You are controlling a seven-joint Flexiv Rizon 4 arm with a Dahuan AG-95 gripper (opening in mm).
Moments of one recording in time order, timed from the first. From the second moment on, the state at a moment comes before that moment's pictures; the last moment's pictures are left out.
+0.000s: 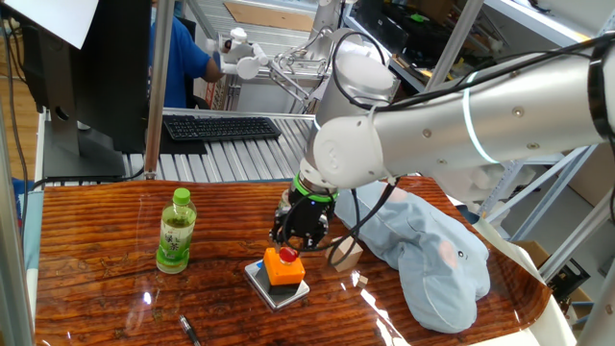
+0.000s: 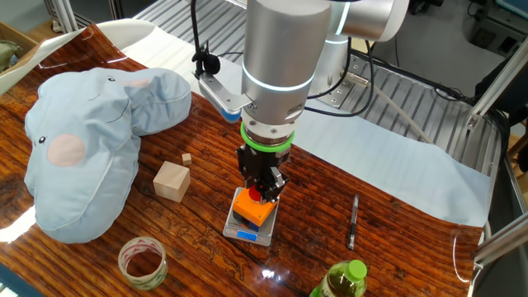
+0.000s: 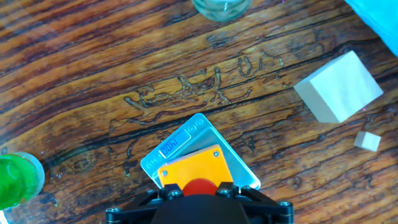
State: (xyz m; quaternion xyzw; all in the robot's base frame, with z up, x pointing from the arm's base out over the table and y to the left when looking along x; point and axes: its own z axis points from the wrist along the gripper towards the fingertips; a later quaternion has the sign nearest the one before) arm 0.545 0.082 0.098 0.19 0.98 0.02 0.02
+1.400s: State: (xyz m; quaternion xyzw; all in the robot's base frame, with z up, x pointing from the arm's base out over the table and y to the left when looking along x) arm 0.527 0.108 0.117 0.20 0.98 0.02 0.01
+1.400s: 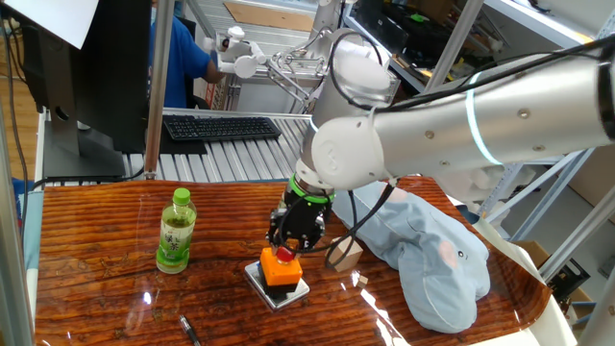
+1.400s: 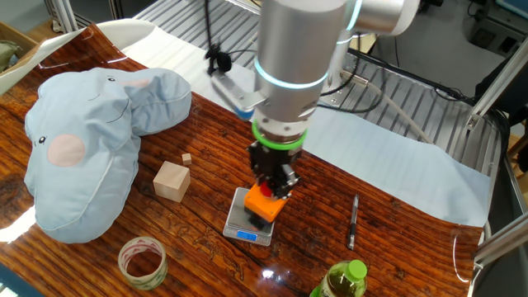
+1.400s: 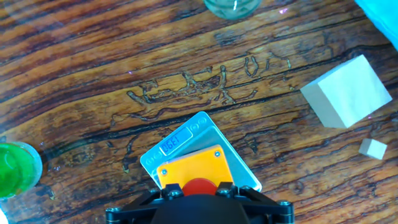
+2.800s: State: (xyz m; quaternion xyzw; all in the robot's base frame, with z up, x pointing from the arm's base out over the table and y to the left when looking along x) arm 0.505 0.114 0.123 0.17 0.99 0.01 0.00
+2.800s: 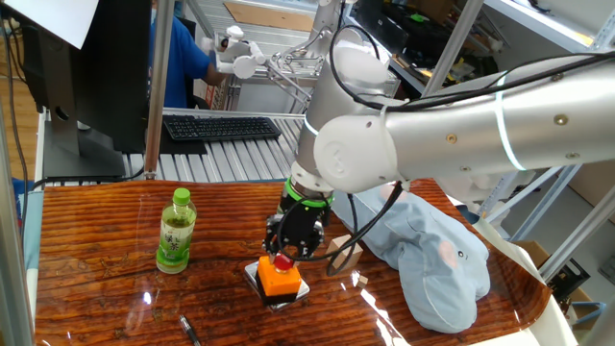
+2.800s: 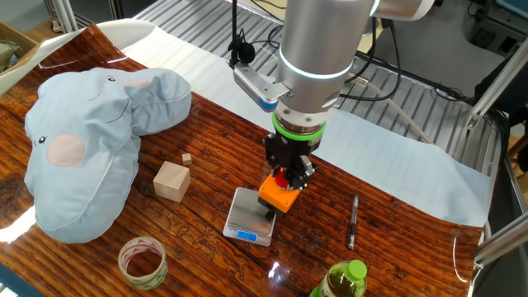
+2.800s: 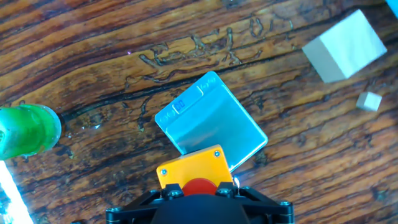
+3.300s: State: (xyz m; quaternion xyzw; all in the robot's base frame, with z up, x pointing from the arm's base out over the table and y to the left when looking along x) arm 0.516 0.067 0.147 0.14 0.99 0.01 -0.01
